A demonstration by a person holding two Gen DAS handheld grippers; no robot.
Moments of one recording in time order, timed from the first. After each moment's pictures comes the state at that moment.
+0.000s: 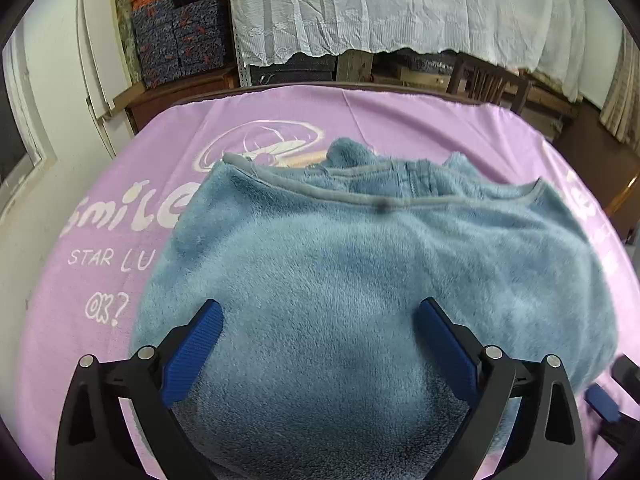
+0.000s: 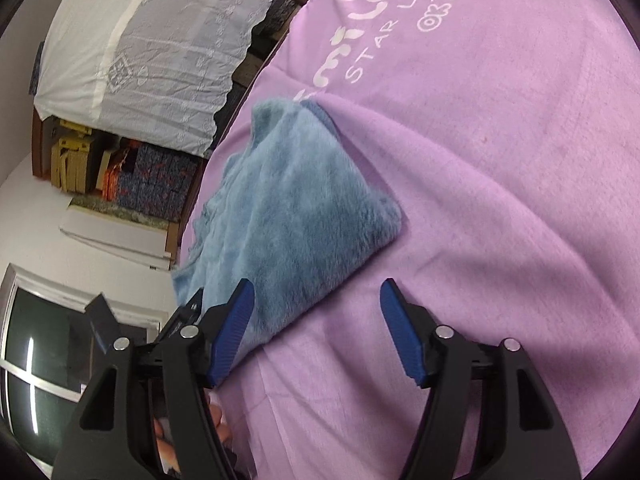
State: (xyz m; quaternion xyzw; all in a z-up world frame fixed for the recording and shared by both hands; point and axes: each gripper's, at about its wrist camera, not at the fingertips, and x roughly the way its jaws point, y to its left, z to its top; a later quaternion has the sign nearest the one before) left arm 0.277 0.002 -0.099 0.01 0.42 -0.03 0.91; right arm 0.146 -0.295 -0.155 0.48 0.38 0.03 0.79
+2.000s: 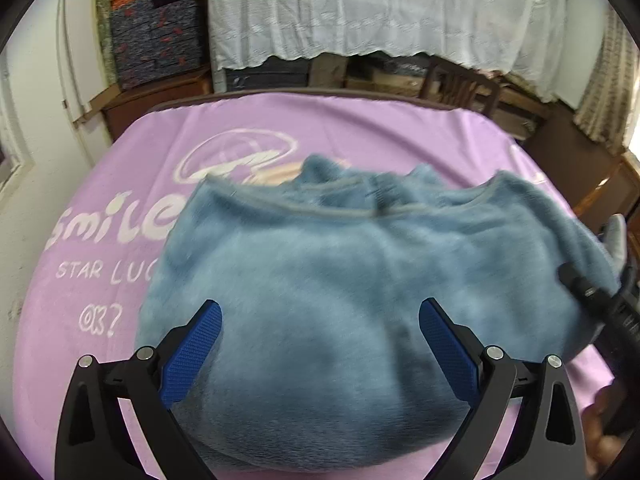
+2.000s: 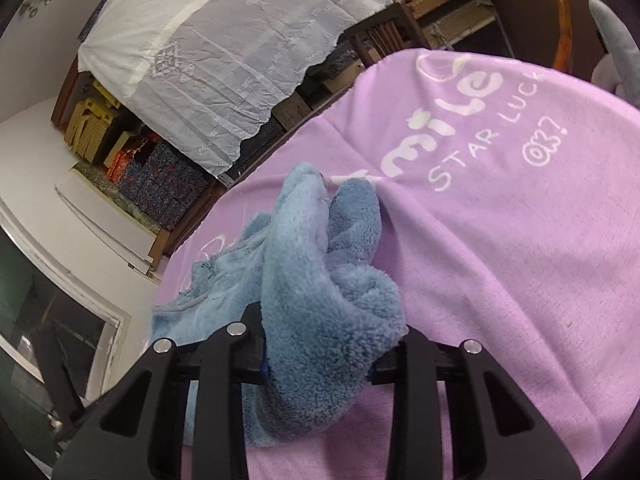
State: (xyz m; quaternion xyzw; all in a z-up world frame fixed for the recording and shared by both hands) left arm 0.272 0.003 -0.074 0.00 0.42 -0.09 0.90; right arm 0.225 -0.281 -0.121 0.34 0.30 0.03 0.89
